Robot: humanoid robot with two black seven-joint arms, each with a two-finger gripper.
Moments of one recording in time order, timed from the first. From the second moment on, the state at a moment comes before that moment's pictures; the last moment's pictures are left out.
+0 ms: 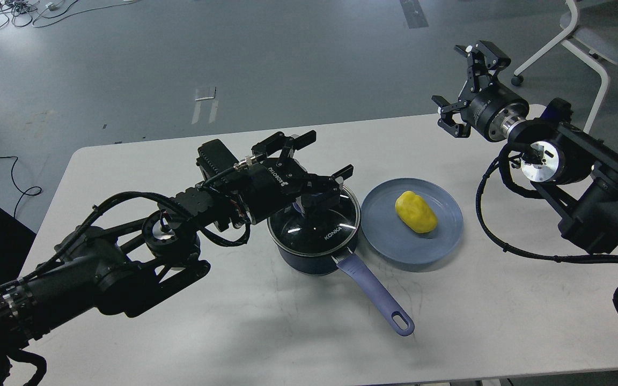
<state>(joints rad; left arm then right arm) -0.87 0.35 -0.27 -1.21 2.01 0.29 -0.21 0.75 -0.27 0.88 0.81 -0.28 0.09 0.07</state>
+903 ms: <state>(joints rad) -0.75 0.33 -0.27 -1.12 2.17 0.34 -0.22 0.72 -0.27 0.88 0.79 -0.28 0.09 0.07</state>
